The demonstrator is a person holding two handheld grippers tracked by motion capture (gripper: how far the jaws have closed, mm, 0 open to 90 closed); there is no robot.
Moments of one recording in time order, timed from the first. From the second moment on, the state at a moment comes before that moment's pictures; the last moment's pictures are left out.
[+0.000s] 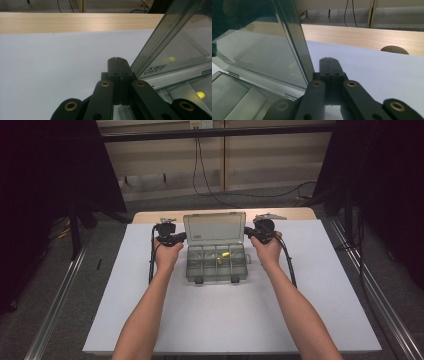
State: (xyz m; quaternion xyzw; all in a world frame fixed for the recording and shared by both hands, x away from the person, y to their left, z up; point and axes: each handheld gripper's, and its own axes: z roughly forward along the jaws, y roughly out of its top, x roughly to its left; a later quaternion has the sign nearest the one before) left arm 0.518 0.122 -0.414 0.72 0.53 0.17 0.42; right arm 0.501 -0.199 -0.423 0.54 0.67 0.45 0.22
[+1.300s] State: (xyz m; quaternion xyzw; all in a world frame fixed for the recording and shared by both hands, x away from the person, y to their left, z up) left arm 0.505 0.121 -0.413 0.71 0.55 0.17 0.41; right arm 0.483 -0.194 -0.422 0.55 0.67 0.45 0.23
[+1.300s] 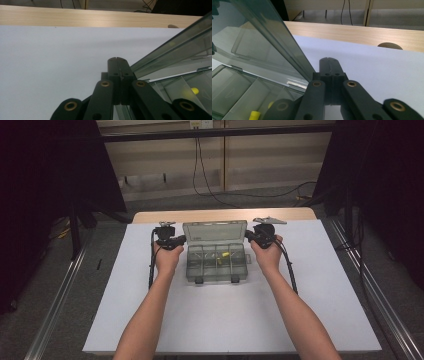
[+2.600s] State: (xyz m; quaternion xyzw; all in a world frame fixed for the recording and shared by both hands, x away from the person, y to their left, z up) left arm 0.494 0.121 -0.405 0.70 0.55 0.18 0.42; right arm 0.470 -0.191 -0.421 0.55 0.67 0.44 0.24
